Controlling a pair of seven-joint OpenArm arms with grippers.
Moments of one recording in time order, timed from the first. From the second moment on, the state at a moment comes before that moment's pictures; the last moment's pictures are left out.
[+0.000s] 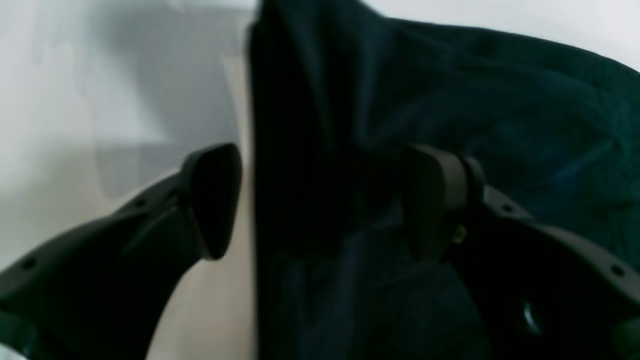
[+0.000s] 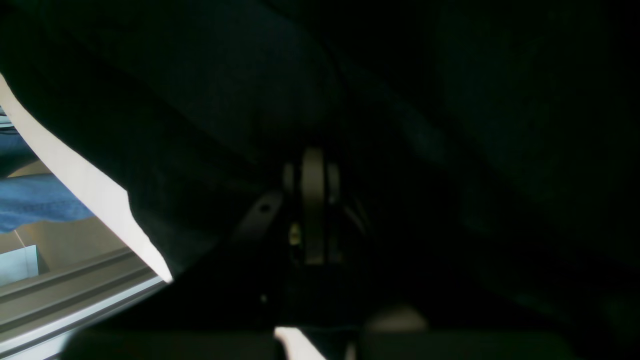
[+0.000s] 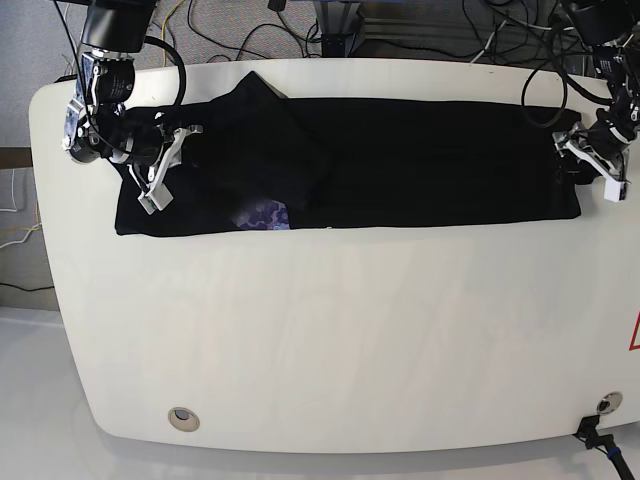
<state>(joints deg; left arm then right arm) 8.6 -24.4 -34.7 69.3 -36.9 -41.9 45.0 -4.6 16.6 19.3 80.4 48.7 40.8 -74.4</state>
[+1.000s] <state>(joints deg) 10.6 -7.5 -20.8 103.9 -44.5 -41.6 67.4 -4.4 15.0 19.3 80.3 48.7 40.8 -74.3</state>
